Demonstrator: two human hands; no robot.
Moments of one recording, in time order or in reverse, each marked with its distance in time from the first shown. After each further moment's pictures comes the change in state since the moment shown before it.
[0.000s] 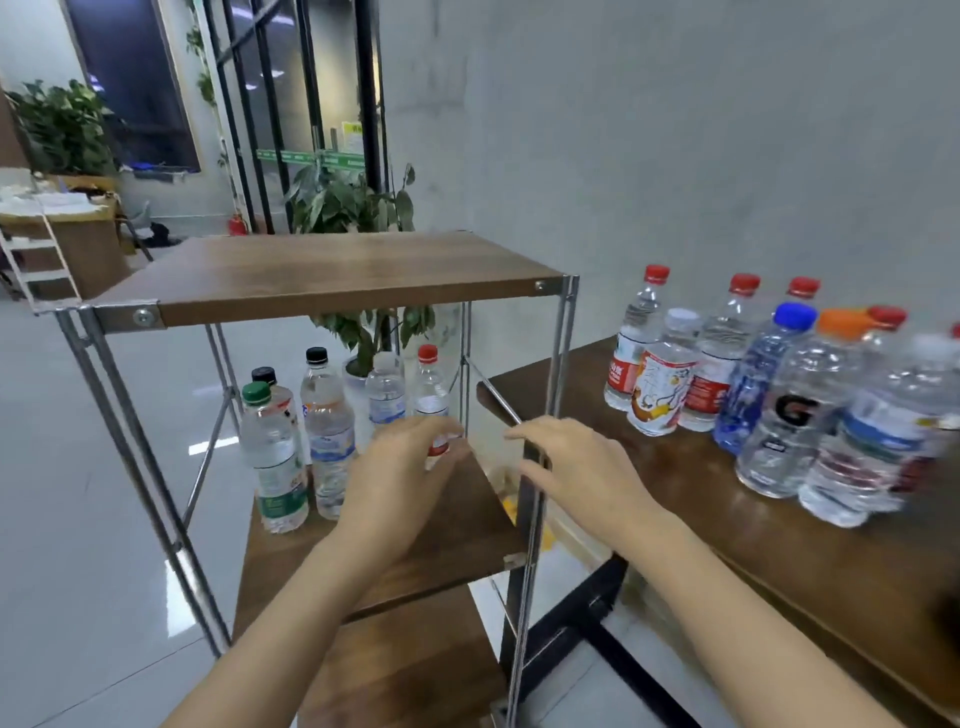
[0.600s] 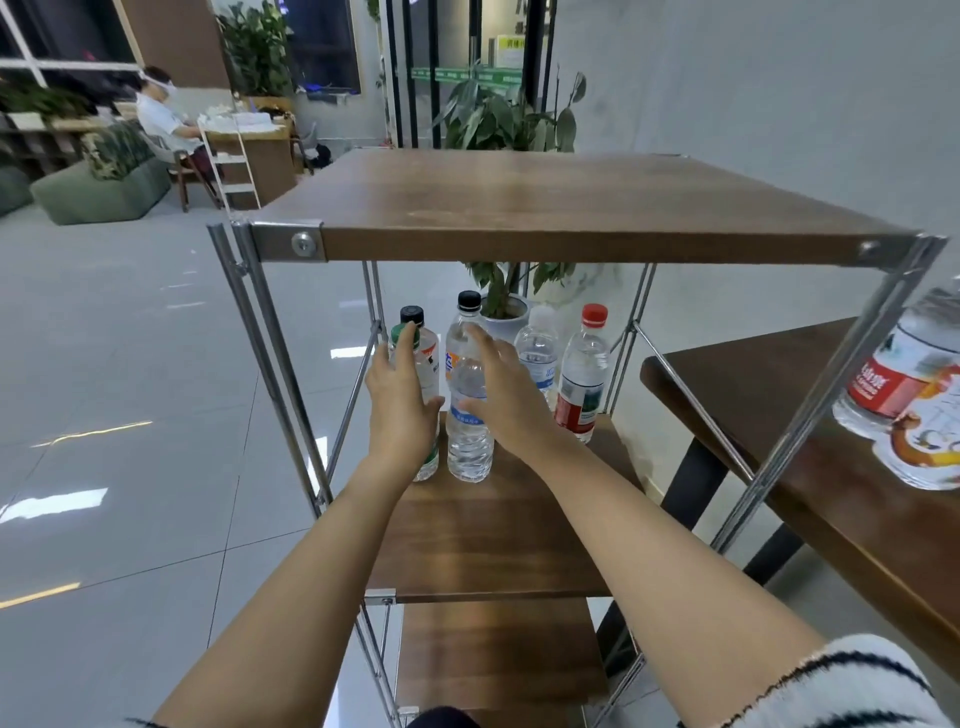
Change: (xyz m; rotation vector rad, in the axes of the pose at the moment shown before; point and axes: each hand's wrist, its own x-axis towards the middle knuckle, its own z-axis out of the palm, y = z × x) left_hand 0.041 -0.189 -0.001 0.024 0.281 -0.461; right_hand 0.194 -0.107 0.195 0.456 -0.063 -0.148
